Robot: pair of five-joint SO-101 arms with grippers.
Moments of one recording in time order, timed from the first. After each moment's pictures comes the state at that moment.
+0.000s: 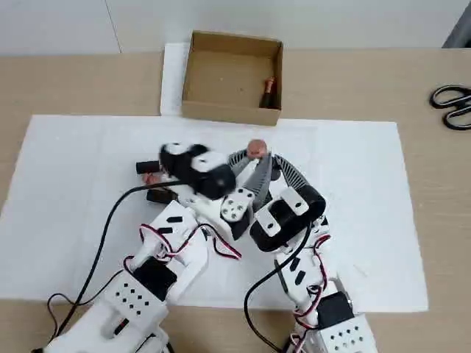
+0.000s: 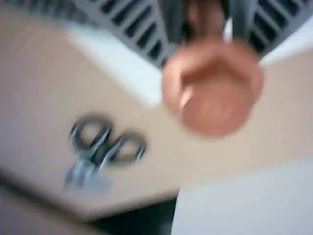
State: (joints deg) left arm 34.3 -53.8 70.1 3.6 12.6; right arm -22.3 -94.9 96.4 4.0 15.5
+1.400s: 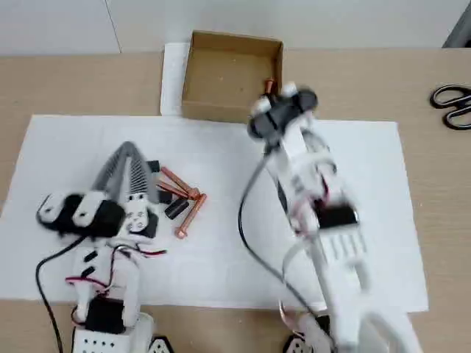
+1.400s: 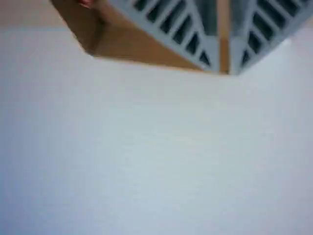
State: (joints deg) left arm 0.9 -102.4 92.4 12.3 10.9; right arm -15.0 -29.8 41.4 25.1 15.5
